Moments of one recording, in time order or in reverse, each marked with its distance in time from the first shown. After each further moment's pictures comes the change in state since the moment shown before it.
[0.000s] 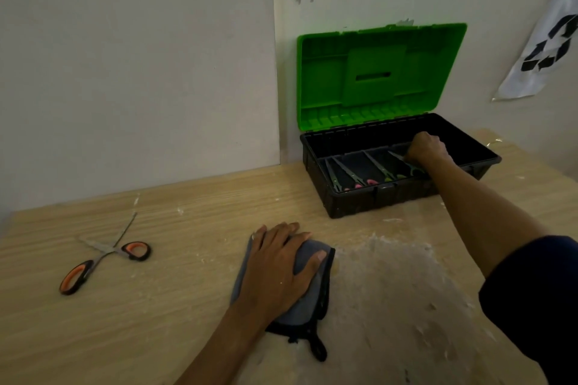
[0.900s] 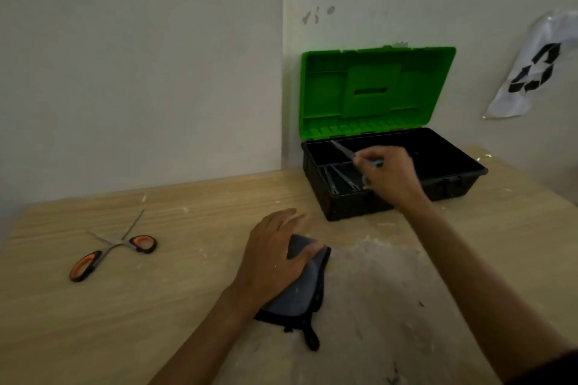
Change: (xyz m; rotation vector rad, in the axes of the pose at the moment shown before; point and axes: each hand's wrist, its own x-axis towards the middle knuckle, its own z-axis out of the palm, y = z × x) left_hand 0.006 0.003 -0.017 -0.155 0.112 0.017; right_hand -0.156 -0.036 -0.027 0.696 0.064 -0.493
